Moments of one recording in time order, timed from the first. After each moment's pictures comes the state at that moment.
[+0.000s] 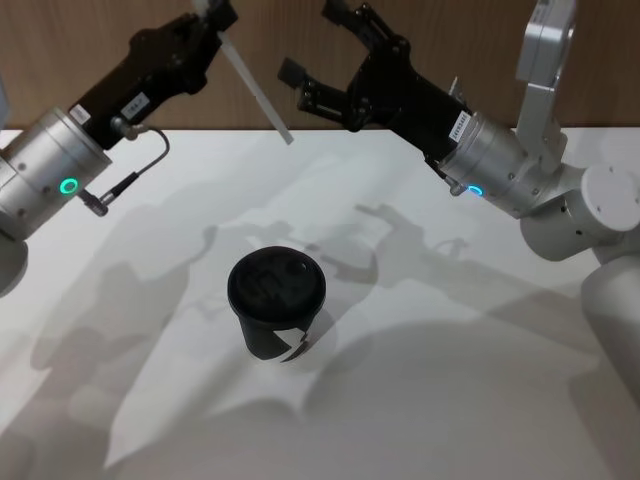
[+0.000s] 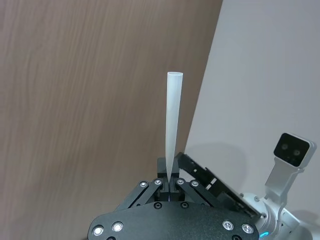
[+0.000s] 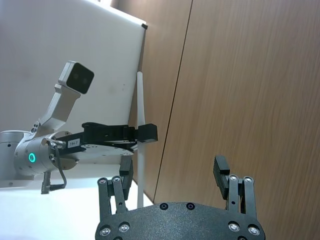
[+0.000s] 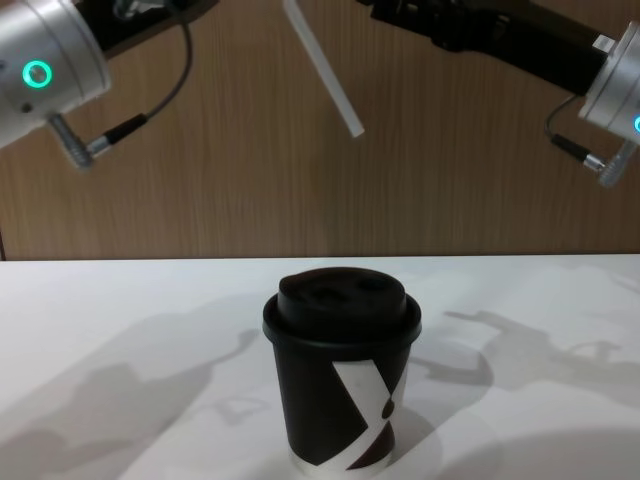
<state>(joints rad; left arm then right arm) -0.54 0.41 0.44 -1.45 -1.00 -0.07 -0.63 0.62 0.26 -0.37 -1.20 0.57 -0.35 0.90</state>
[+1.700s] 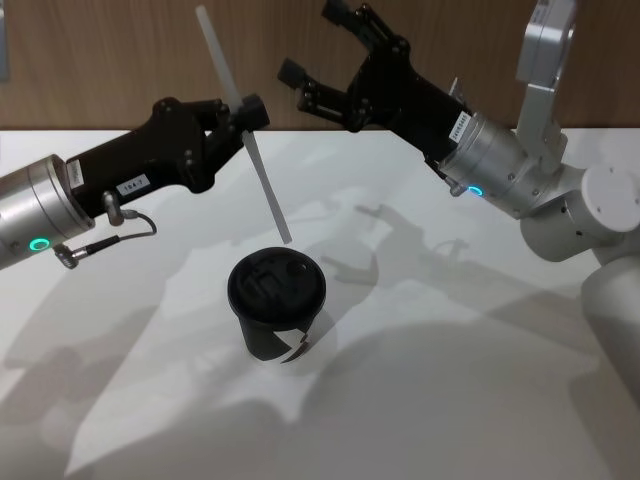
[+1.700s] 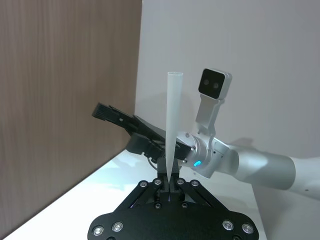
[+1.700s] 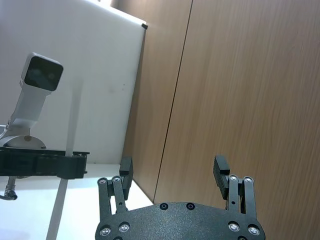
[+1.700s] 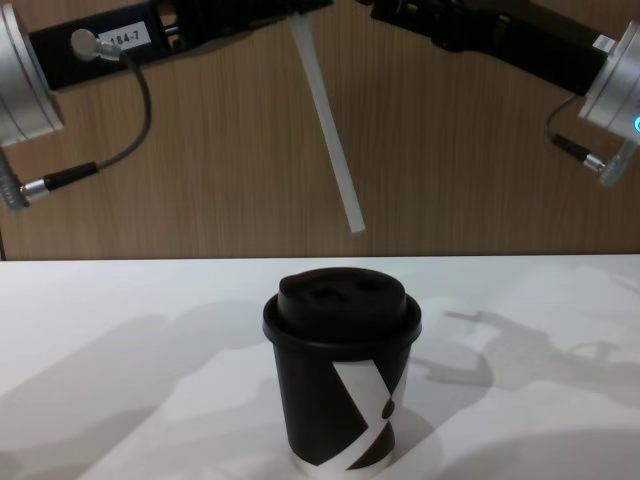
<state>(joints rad) -0.51 0.58 0.51 -1.55 -0.96 -0.02 -0.83 0.62 0.26 -0.37 -1.20 0.57 -0.35 0.90</state>
